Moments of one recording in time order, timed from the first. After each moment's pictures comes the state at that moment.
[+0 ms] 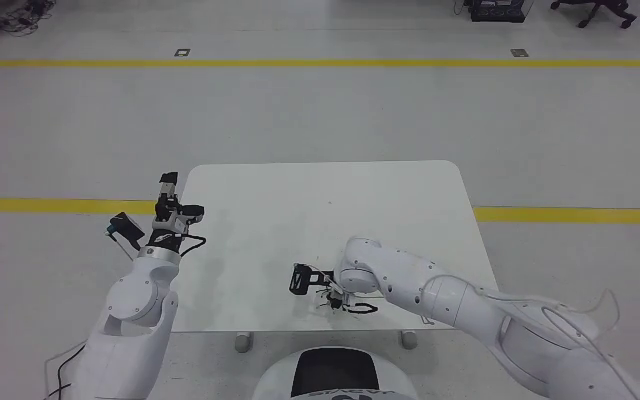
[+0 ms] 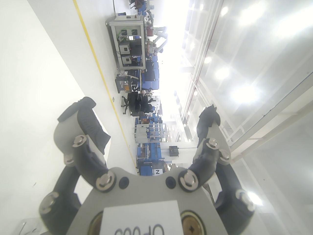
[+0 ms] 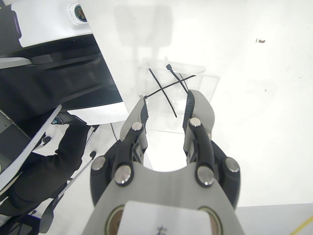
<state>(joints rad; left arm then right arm) 1.73 -1.15 -1.60 -1.80 -0.42 0.00 0.00 -0.77 -1.31 0.17 -1.24 -0.79 -0.34 1.06</state>
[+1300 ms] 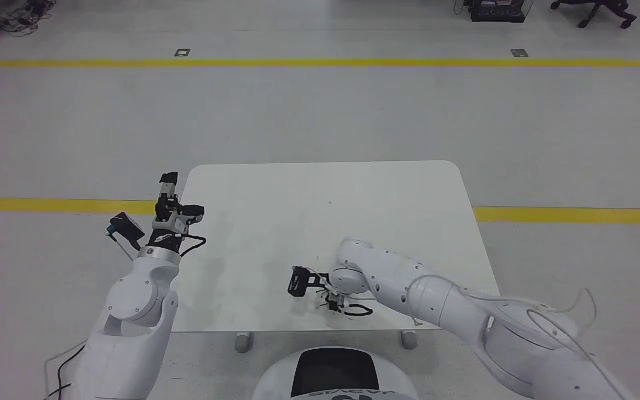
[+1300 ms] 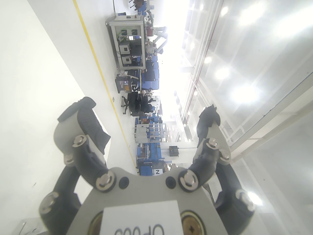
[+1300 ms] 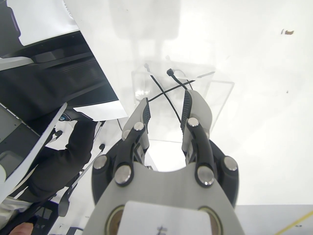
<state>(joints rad) 1.73 -1.15 -1.60 -1.80 -0.42 0.00 0.00 -0.78 -1.40 0.17 -1.11 -0.79 -0.34 1.10</state>
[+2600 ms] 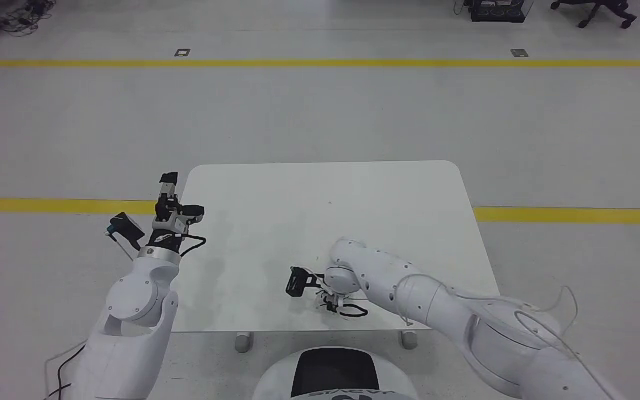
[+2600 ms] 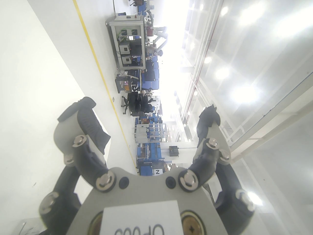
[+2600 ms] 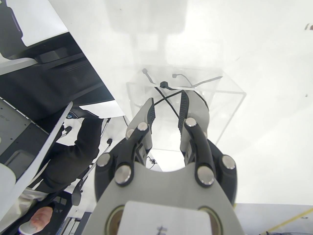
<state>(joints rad) 1.73 -1.15 -1.60 -1.80 -0.42 0.00 0.00 -0.79 -1.47 0.17 -0.99 -0.78 -0.34 1.13</state>
